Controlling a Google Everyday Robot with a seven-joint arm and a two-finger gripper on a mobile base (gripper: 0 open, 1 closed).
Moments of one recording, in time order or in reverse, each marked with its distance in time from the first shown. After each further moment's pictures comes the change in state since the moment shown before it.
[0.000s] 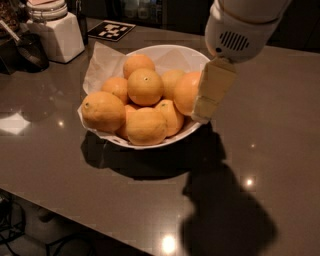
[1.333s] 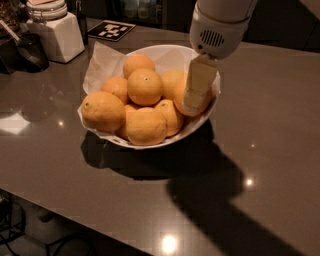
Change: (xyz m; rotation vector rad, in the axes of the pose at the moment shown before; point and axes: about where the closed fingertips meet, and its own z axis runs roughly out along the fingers) arm -0.020 -0.025 0.037 -0.073 0.053 0.015
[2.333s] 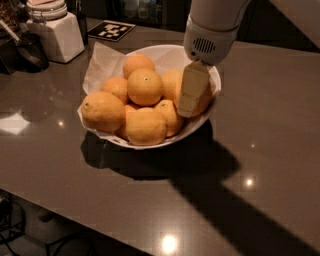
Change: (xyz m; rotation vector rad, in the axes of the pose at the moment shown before) arm -0.009 0.000 0.025 -0.076 0.011 -0.008
